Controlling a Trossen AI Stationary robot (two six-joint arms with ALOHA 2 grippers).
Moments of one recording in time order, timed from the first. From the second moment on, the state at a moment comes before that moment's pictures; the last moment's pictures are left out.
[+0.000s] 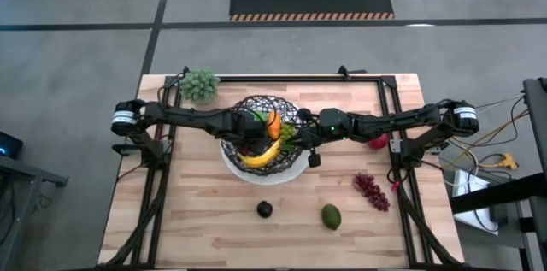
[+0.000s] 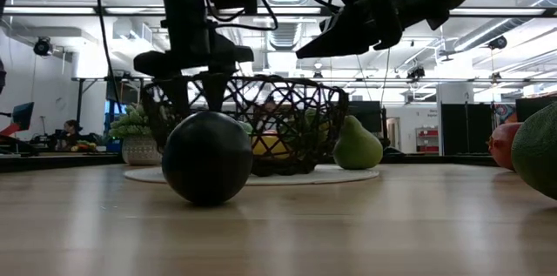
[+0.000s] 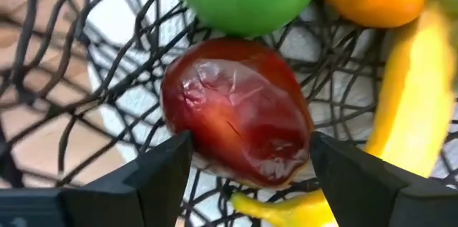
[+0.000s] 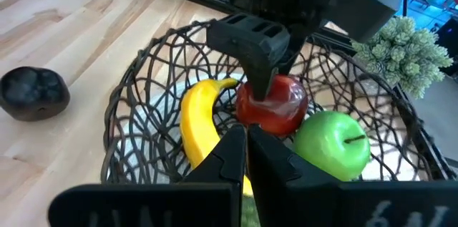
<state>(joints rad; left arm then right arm) 0.07 1.67 1.23 -0.94 -0.25 -1.04 -0.11 1.46 0.78 0.28 -0.18 -0.38</state>
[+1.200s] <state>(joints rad) 0.07 1.65 1.23 -0.85 -0.21 -1.00 -0.11 1.46 0.78 0.27 -0.18 -0.37</state>
